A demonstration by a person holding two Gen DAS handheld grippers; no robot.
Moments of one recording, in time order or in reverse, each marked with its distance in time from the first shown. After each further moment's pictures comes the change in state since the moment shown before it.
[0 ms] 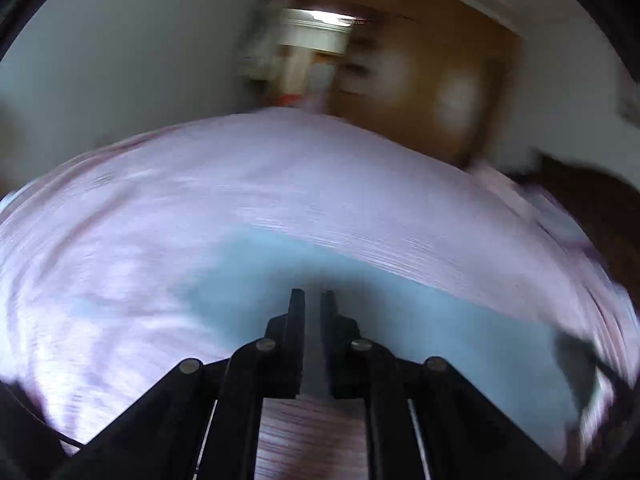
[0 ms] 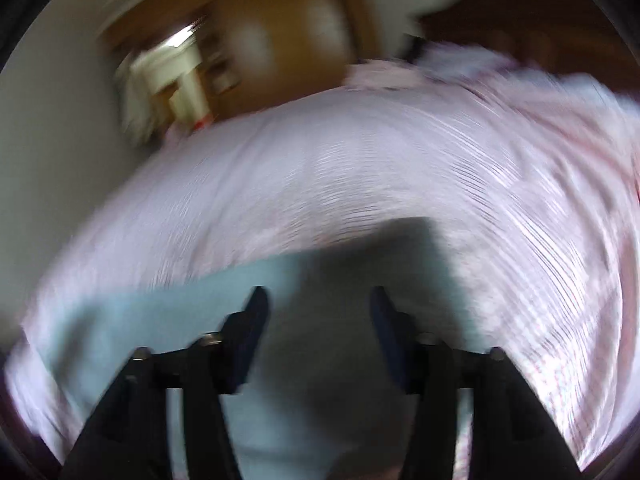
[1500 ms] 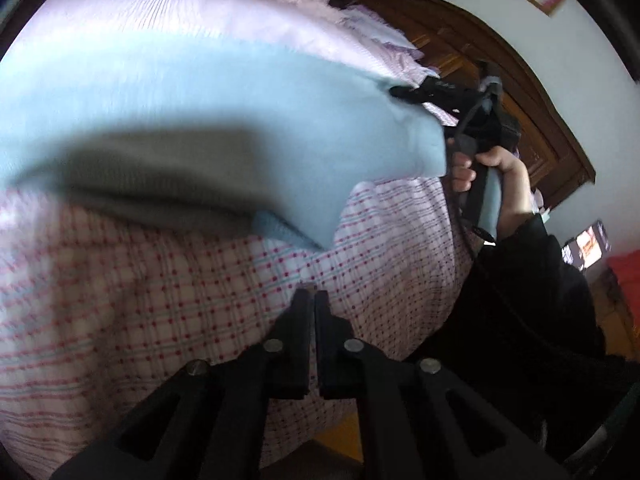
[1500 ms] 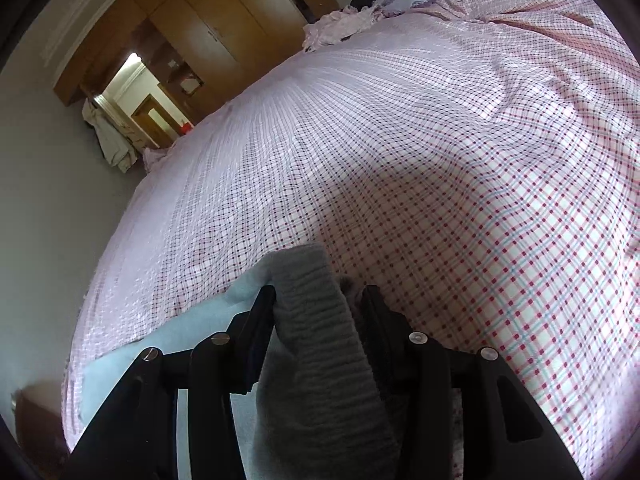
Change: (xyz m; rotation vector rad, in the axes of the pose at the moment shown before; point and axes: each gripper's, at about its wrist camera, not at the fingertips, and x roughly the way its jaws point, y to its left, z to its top) left arm 0.011 -0.128 -0.134 0.267 0.567 -0.599; right arm 0.067 -0.060 0.030 0.176 0.159 0.059
